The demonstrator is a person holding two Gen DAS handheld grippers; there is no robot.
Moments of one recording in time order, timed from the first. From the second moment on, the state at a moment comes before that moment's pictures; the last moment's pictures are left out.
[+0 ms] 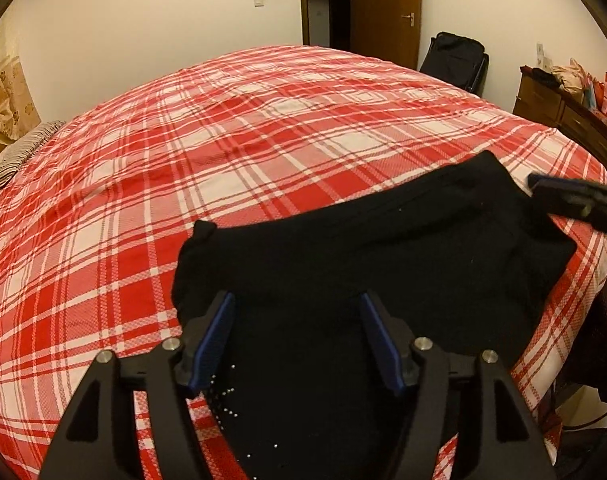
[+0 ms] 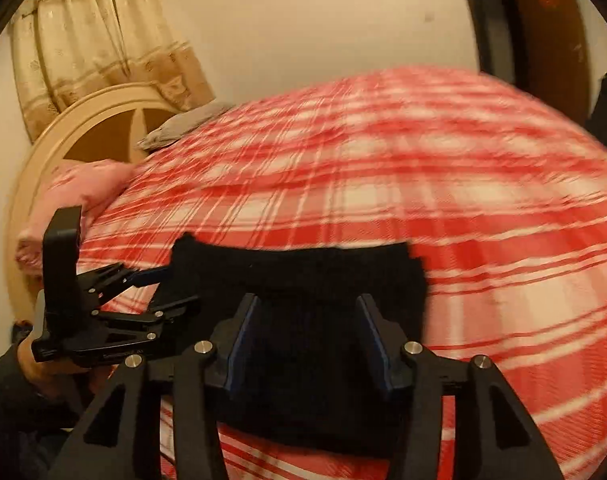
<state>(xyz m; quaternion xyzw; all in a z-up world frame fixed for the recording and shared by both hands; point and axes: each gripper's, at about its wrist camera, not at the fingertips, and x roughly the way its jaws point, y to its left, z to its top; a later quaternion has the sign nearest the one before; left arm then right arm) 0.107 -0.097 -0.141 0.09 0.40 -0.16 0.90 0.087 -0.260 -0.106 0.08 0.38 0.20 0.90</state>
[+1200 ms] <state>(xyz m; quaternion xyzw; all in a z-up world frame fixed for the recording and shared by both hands) 0.066 -0.088 -0.154 0.10 0.41 -0.17 0.89 0.045 -0.271 -0.132 0.05 0.42 0.22 0.88</state>
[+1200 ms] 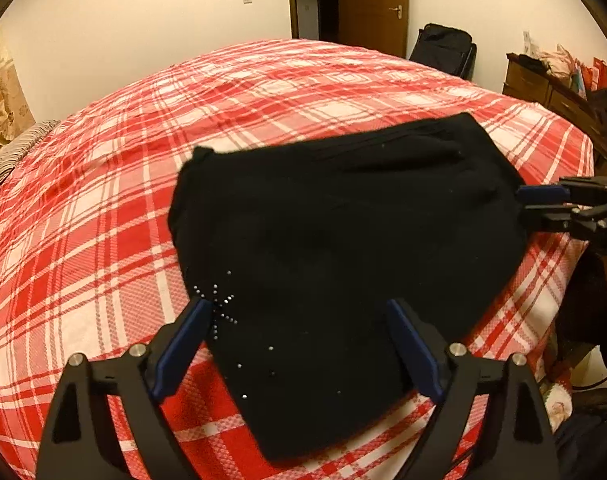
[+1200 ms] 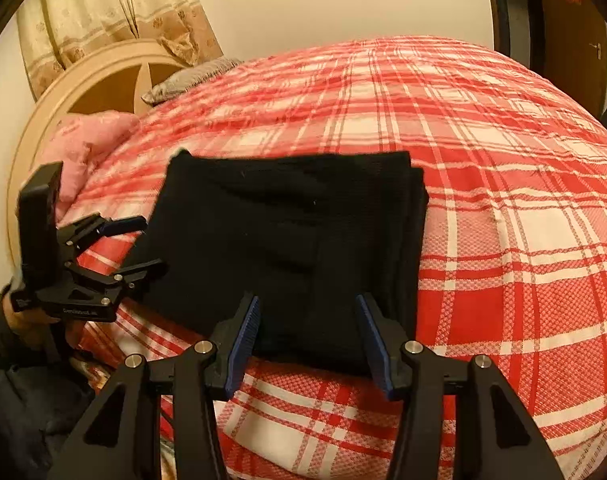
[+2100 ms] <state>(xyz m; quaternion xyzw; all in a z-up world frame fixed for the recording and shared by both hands) 0.113 -0.057 -0.159 0.03 0.40 -0.12 0.91 0.098 -0.312 -0.153 0.20 0.43 0.15 0.87</state>
